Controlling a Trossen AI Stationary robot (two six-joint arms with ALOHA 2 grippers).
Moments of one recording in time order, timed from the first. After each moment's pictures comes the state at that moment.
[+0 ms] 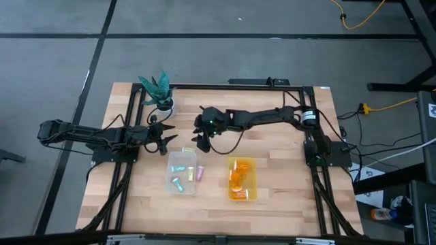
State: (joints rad) left arm 0.03 0.47 0.01 0.06 -0.40 -0.08; right arm -0.11 2.11 1.56 -0.09 -0.17 0.20
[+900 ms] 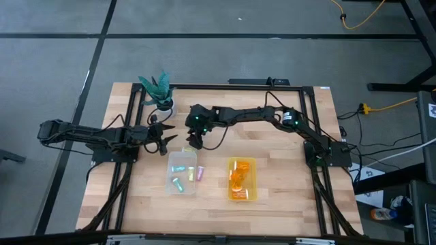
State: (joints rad) left arm 0.03 0.47 0.01 0.06 -0.40 -0.04; right arm -0.17 2.39 1.89 -0.27 -0.28 0.13
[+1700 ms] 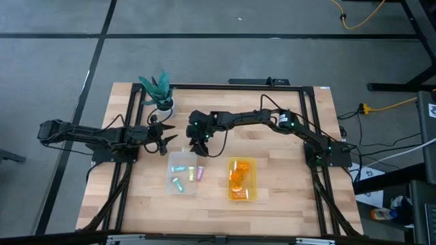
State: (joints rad) left arm 0.03 0.46 0.01 0.06 -0.40 -0.04; right arm -0.15 2.45 1.89 -0.32 -0.48 -0.03
